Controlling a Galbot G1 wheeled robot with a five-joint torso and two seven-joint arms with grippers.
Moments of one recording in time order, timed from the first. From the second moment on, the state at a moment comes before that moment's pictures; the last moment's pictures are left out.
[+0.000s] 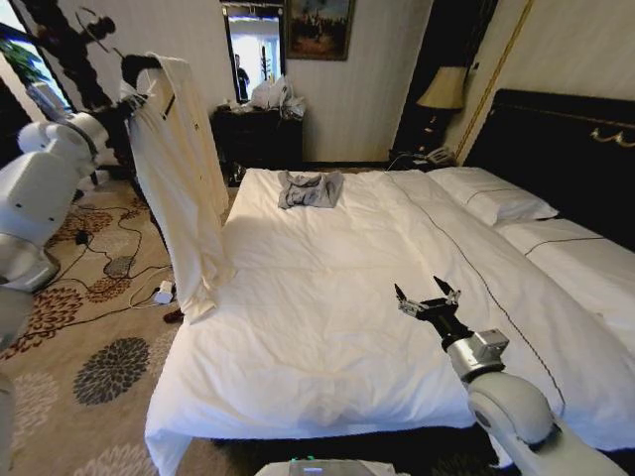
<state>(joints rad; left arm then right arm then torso) -0.46 -0.80 0.37 -0.66 -1.44 0.24 0.32 -1.63 0.85 0.67 2.31 0.51 -0.17 0.25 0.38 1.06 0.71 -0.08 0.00</state>
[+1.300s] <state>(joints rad) -0.44 -0.76 0.34 -0.78 -1.43 0.25 0.21 -1.63 0.85 0.67 2.31 0.51 -0.17 0.25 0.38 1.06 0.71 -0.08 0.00</state>
